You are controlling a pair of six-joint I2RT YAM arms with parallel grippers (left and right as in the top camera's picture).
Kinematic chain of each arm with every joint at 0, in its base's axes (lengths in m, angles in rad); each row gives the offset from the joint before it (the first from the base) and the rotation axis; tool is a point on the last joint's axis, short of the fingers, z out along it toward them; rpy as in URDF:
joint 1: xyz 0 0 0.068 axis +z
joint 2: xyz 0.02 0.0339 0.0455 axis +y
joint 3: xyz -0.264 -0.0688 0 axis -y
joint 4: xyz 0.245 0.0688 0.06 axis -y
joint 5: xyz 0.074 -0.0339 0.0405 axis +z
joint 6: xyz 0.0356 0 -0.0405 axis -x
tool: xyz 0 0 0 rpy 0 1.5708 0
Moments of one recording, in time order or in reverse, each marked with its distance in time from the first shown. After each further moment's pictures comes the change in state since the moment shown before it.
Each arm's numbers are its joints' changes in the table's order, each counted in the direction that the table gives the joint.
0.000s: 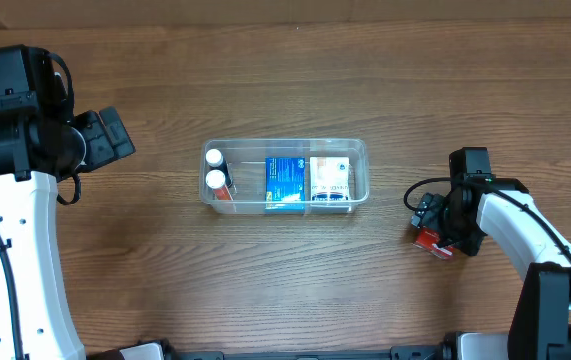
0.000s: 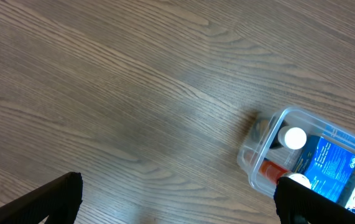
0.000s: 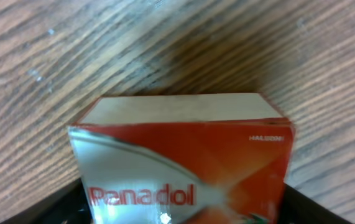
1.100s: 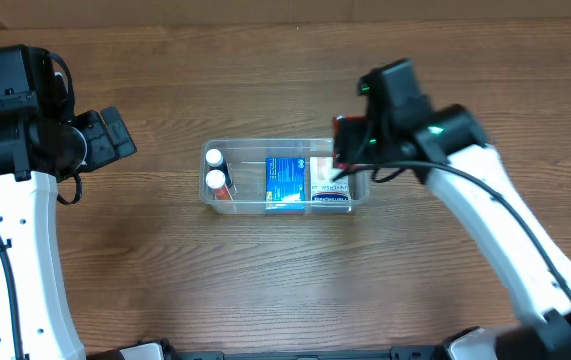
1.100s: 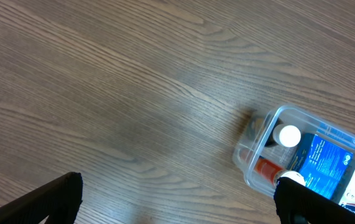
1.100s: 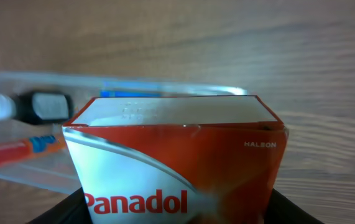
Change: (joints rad) left arm 0.000 0.000 0.000 0.000 -0.019 0.000; right arm 0.498 0.048 0.712 -0.267 0.044 0.071
